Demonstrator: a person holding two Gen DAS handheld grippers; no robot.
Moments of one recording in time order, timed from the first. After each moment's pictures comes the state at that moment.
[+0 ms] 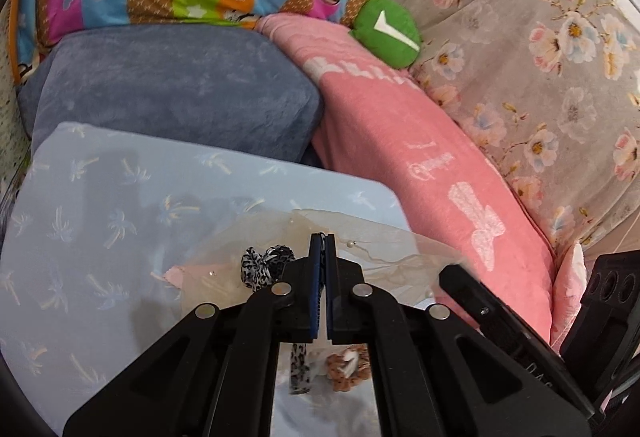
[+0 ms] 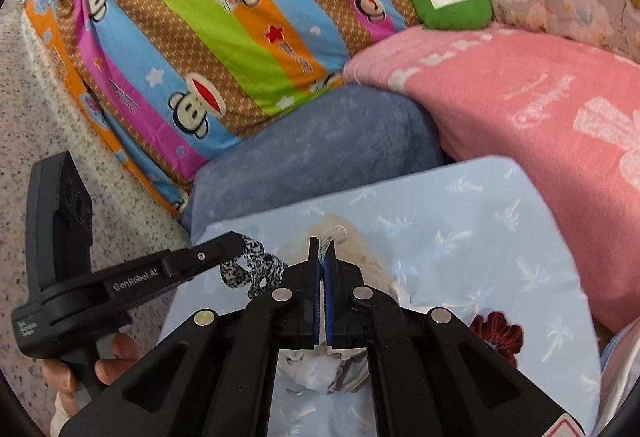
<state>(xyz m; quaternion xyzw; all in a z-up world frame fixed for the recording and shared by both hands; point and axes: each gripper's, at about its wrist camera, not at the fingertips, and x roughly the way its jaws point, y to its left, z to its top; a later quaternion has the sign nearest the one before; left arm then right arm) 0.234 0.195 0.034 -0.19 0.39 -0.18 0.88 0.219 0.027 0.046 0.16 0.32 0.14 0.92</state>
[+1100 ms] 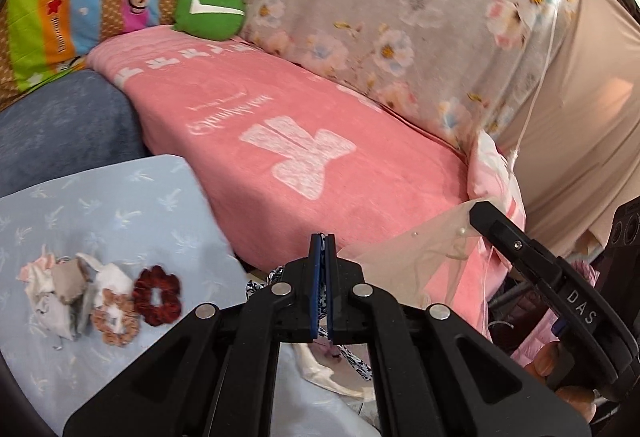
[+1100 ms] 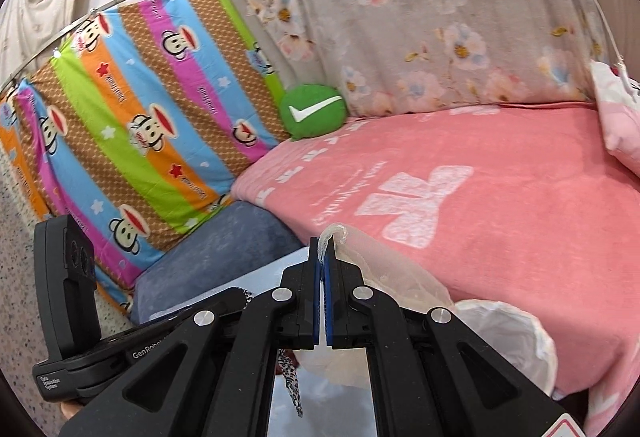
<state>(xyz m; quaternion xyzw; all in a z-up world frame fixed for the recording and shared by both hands) 0.116 -0.053 0.092 -0.06 0.37 -0.37 0.85 0.010 -0.254 0.125 0.22 0.21 -0.06 0.95</state>
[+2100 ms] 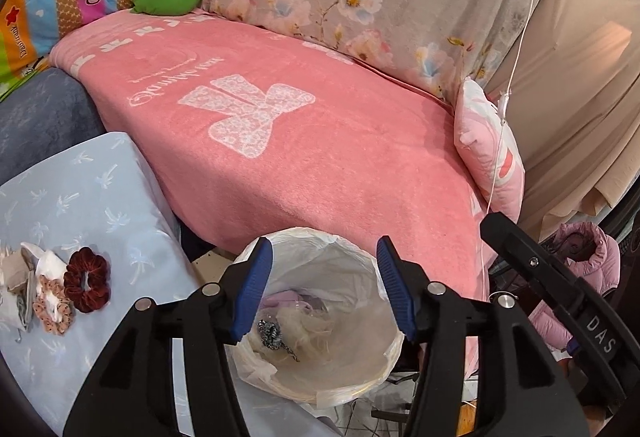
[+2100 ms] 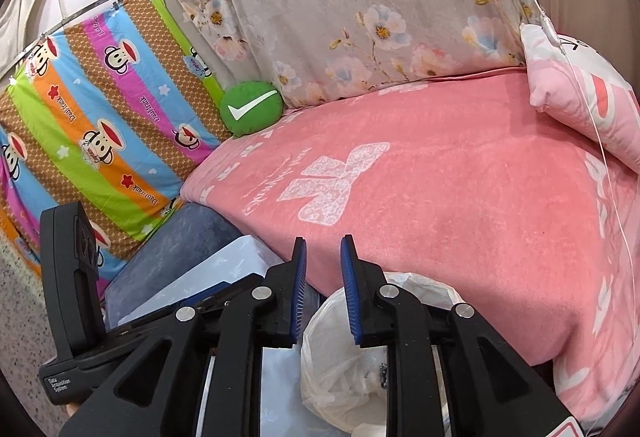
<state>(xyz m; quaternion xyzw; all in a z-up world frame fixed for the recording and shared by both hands) 0.085 -0.145 0.061 -0.02 0.40 -0.38 0.83 -0.036 -0.324 0.083 0.26 0.23 -0.12 0.93</state>
